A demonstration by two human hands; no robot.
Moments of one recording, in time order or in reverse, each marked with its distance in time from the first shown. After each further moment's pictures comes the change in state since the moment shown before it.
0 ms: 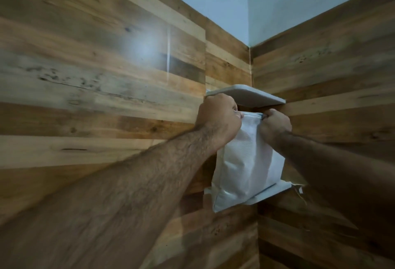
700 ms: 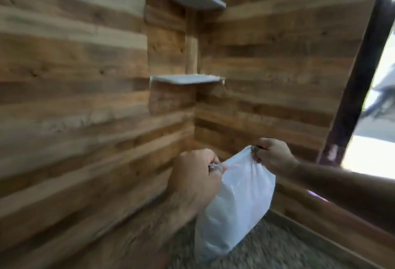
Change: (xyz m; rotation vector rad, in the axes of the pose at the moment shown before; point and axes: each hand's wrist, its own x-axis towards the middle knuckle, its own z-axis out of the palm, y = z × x) left_hand -0.390 0.122 -0.011 -0.261 -0.442 -0.304; right_hand -0.359 0.214 -0.228 -0.200 -0.539 0.250
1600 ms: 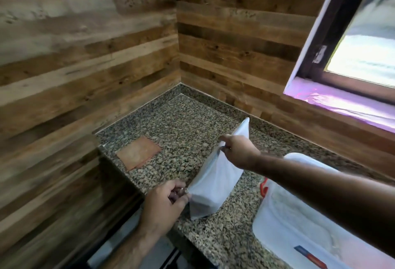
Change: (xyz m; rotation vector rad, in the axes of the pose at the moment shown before) left_hand -0.304 -0.086 0.108 -0.027 -0.289 -0.465; right_hand -0.206 0.130 0.106 -0.251 -0.476 -0.080
